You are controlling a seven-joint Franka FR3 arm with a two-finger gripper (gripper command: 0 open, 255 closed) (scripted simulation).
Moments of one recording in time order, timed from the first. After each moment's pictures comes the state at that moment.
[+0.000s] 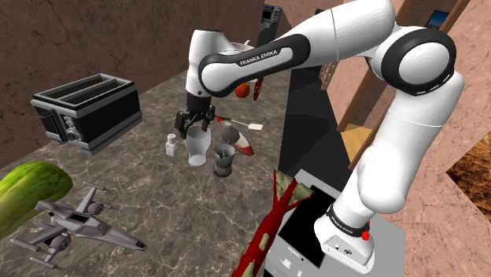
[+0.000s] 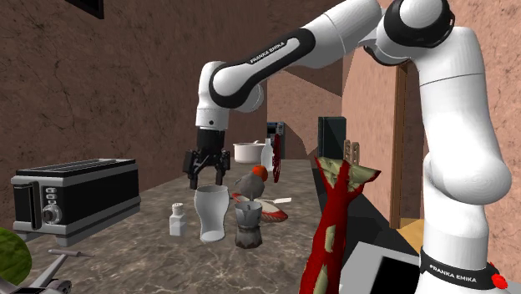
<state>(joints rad) 0.15 0.12 0.22 -1.98 0.04 2.18 0.34</state>
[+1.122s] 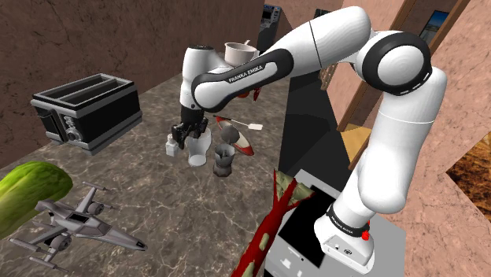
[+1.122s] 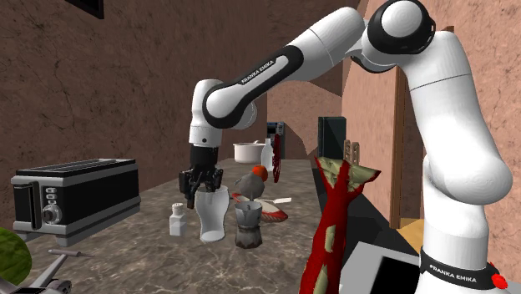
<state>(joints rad) 0.16 0.22 0.22 -1.97 0.00 2.27 0.36</state>
